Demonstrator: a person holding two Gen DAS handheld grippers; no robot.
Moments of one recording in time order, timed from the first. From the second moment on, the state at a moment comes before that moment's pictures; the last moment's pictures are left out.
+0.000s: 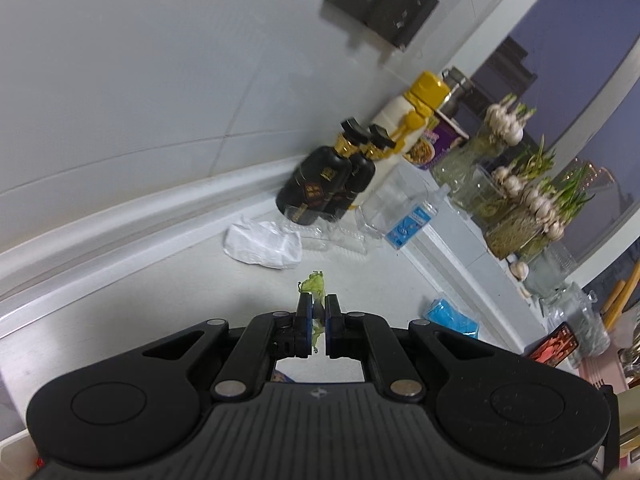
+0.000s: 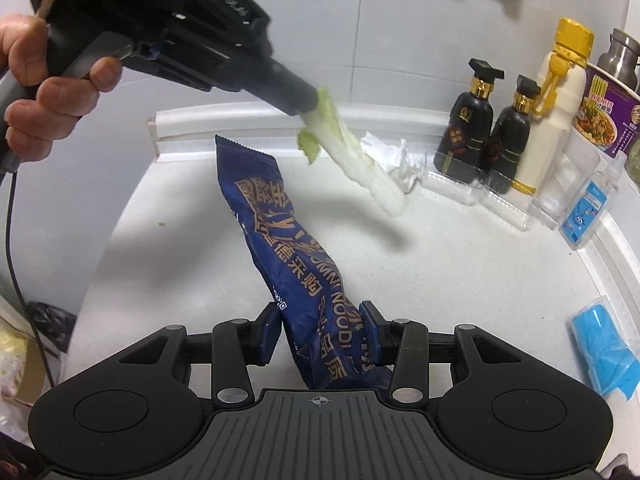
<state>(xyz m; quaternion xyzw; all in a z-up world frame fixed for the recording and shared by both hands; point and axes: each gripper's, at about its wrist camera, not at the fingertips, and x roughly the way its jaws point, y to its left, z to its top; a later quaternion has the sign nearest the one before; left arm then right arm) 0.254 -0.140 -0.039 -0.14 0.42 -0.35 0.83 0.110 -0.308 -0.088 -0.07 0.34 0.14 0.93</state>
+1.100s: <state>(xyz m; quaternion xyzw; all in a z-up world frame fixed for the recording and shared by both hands) 0.169 0.072 -0.043 -0.24 0.38 -0.20 0.87 0.079 -0.224 -0.073 -0.07 0.38 0.23 0.90</state>
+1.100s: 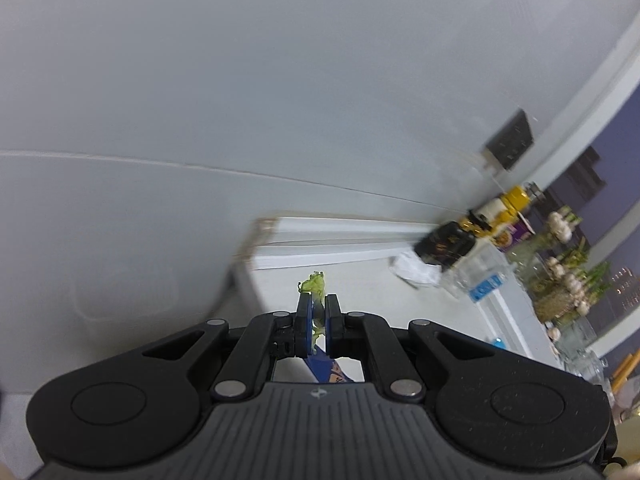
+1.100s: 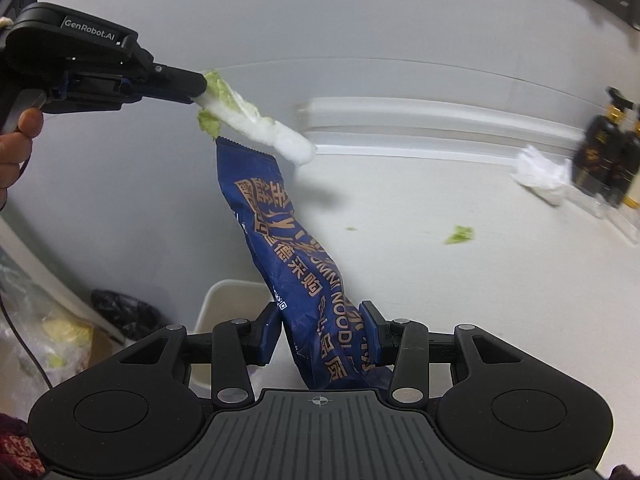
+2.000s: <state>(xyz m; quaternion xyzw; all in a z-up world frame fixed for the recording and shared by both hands) 0.136 0.154 -0.139 -0.24 0.45 -0.08 0.86 0.088 -0.088 -0.144 -0.32 0.42 0.29 0.80</state>
